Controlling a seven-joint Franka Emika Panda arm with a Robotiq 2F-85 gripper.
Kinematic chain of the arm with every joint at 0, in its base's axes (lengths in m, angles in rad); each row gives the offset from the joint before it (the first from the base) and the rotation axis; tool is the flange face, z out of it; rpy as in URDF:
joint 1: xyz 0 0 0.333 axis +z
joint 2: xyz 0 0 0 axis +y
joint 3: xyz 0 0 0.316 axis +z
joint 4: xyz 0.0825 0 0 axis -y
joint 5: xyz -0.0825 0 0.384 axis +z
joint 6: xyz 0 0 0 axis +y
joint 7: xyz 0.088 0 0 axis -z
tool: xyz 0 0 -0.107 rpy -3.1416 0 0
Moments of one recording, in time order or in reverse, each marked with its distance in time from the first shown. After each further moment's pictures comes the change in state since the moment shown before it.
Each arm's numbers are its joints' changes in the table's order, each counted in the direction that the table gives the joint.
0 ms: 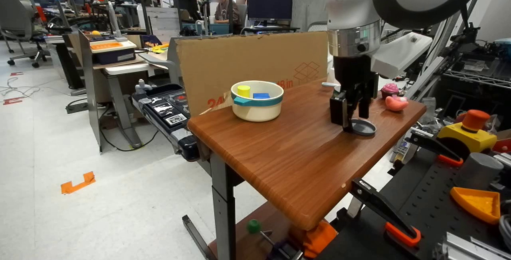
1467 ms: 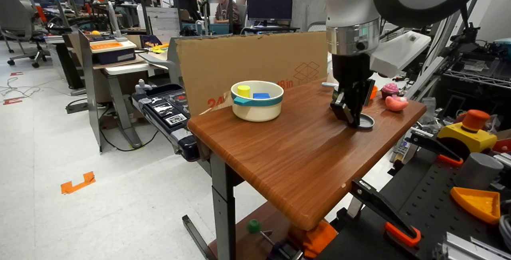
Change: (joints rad) arm 0.009 -0.007 -0.003 -0.003 0.001 -0.014 -0.007
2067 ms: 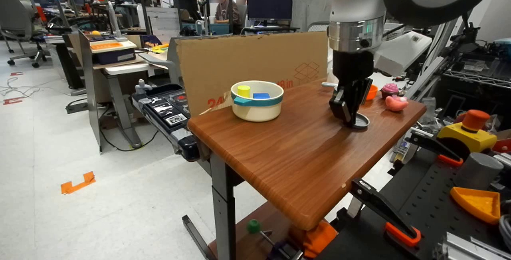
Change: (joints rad) arm -0.002 -0.025 0.000 -0.039 0.001 -0.082 -0.036
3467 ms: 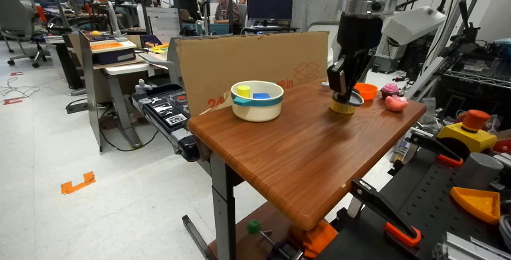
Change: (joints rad) arm -0.016 -0.152 0.000 -0.073 0.056 -0.092 -0.006
